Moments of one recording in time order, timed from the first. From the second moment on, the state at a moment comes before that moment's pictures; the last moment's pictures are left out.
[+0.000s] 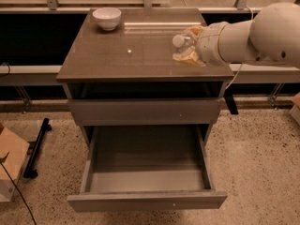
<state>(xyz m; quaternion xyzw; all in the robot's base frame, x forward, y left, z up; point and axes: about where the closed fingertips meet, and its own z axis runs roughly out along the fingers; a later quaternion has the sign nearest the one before) 0.644 -0.109 0.939 -0.57 0.63 -0.05 0.52</state>
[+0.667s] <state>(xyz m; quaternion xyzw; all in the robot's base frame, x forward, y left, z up) 0.695 -0.090 0.900 -0.57 0.63 0.00 0.53</state>
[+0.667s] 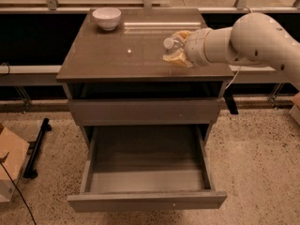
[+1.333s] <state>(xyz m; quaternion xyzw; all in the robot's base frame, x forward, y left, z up) 0.727 -0.078 0.871 -0.57 0.63 0.04 0.53</state>
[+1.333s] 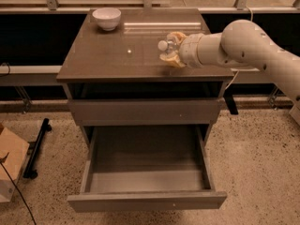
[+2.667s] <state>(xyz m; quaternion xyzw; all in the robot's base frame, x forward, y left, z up) 0.745 -0.043 0.874 -0.57 0.61 0.11 0.55</state>
